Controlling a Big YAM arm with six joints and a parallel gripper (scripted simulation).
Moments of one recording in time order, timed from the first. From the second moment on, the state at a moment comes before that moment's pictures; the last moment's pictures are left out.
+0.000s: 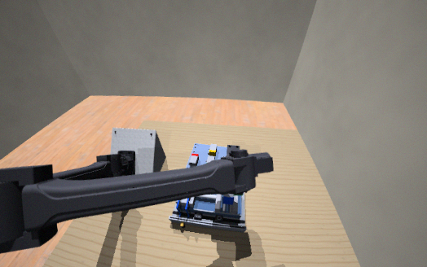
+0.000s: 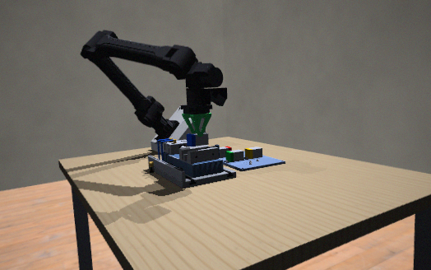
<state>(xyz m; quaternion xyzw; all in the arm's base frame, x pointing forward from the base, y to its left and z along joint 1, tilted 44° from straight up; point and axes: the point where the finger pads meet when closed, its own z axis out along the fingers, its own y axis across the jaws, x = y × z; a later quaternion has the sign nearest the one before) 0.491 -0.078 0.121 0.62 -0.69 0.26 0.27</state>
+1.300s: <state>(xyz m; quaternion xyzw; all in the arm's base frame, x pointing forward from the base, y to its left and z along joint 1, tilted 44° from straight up) 0.490 -0.080 0.120 0.62 -0.69 0.26 0.27</state>
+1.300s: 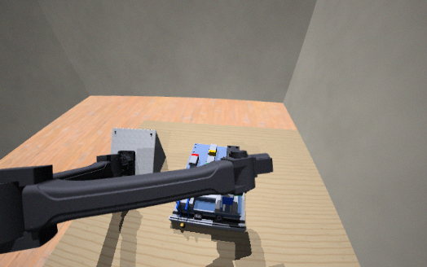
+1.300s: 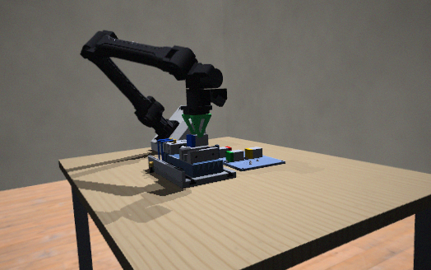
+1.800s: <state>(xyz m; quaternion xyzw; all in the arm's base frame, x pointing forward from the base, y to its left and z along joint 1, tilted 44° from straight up) 0.489 -0.083 0.118 0.62 -0.69 0.26 0.27</state>
